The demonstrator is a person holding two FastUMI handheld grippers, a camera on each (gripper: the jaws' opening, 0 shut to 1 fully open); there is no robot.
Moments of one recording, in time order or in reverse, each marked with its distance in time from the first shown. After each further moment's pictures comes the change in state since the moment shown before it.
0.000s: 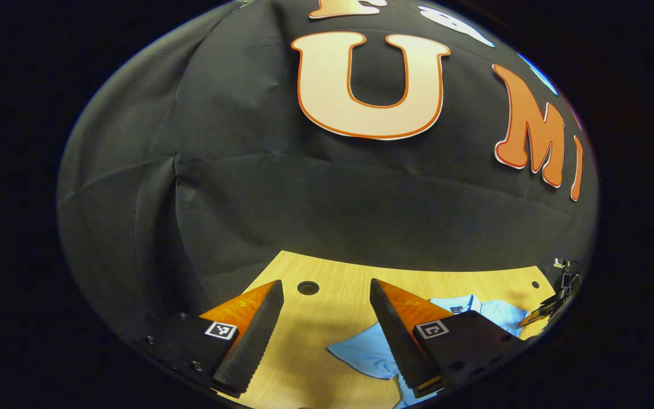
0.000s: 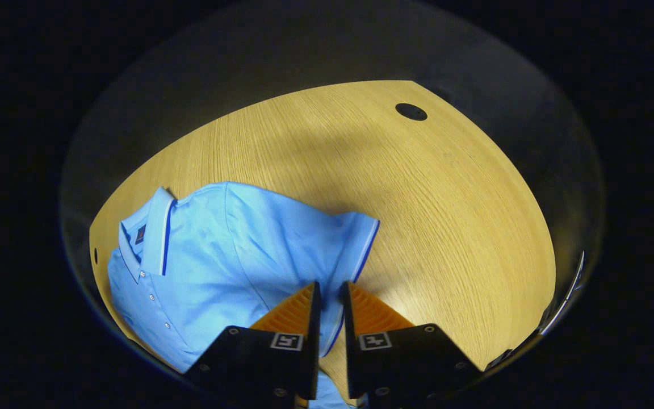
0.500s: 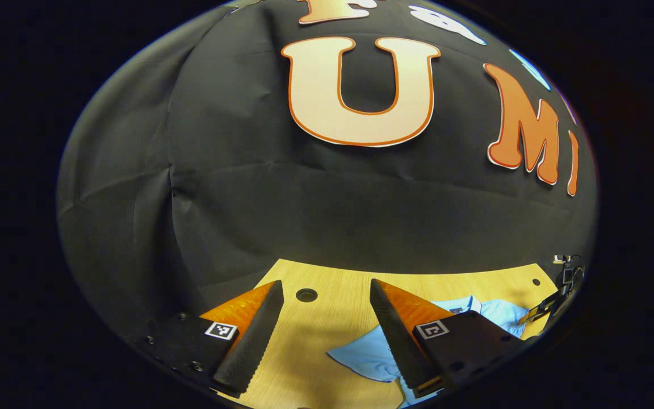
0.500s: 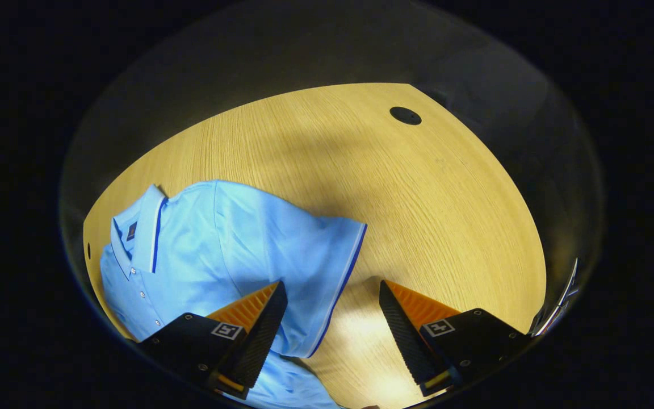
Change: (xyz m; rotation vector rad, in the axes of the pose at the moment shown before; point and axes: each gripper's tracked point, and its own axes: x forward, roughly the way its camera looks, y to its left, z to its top) left arm -0.001 -0.008 0.009 0.028 -0.033 -0.012; right arm 0.002 -0.015 0.000 -0.028 0.014 -0.061
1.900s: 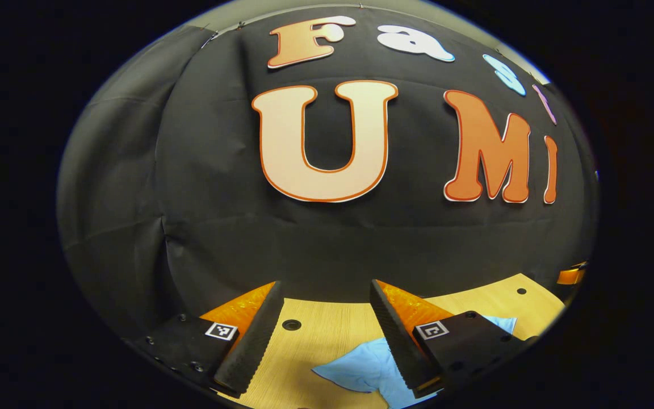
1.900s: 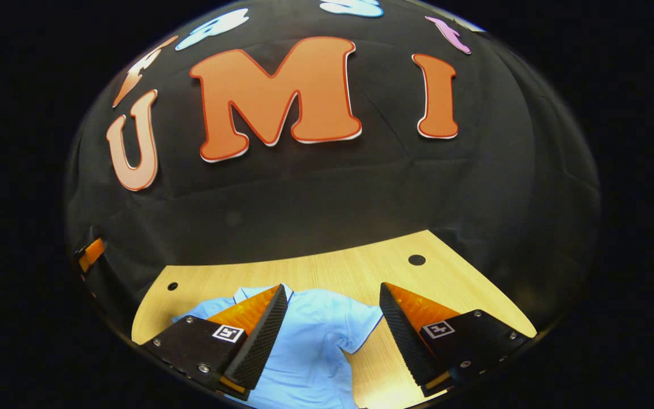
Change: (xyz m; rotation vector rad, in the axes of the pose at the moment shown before) left arm -0.049 -0.041 0.063 0.064 -0.182 -0.071; right arm -0.265 0.015 0.035 -0.057 -0.726 0.261
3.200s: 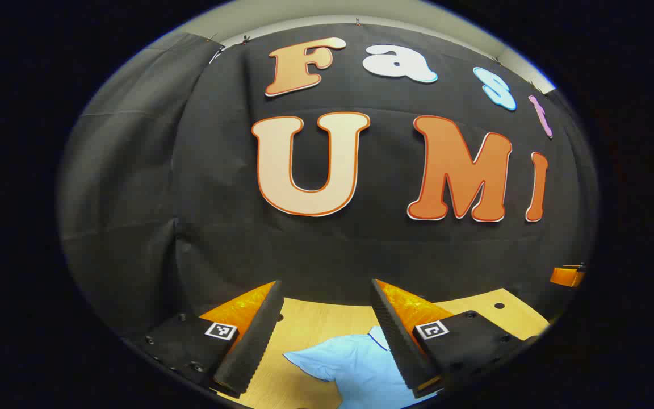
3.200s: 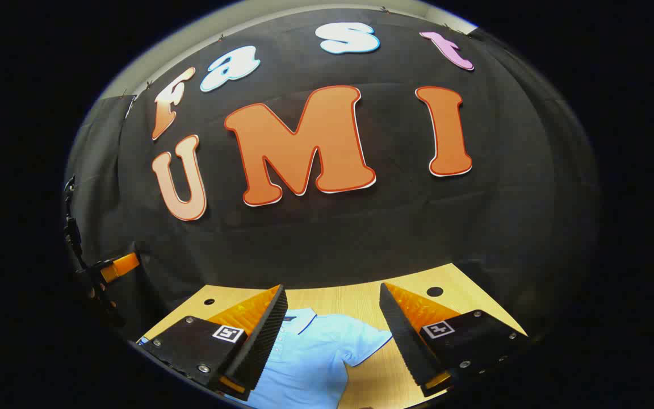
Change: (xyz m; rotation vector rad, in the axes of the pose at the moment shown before) left arm -0.100 -0.061 0.031 -0.045 -0.067 0.050; right arm -0.062 -0.024 0.049 0.007 -0.233 0.264
